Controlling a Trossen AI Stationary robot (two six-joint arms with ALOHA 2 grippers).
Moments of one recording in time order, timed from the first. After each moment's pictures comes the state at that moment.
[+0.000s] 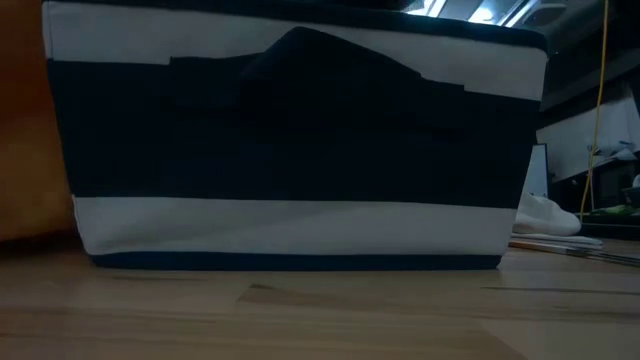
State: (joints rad) left arm -0.65 1.32 1.74 -1.57 0.14 -1.31; right arm 0.19 2.14 1.62 -0.09 -0.62 -0.13
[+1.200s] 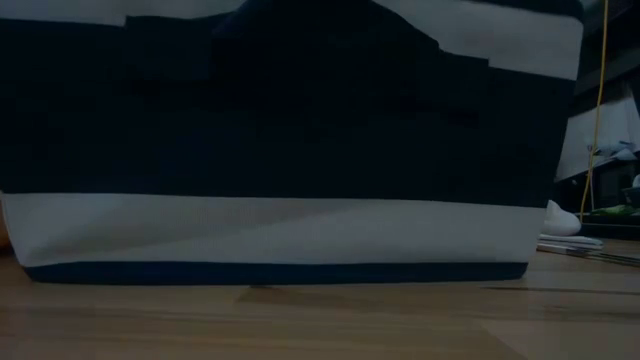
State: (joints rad) left arm -0.65 1.32 1.74 -1.57 0.09 -1.30; right arm 0.27 2.14 1.73 -0.01 -0.25 -0.14
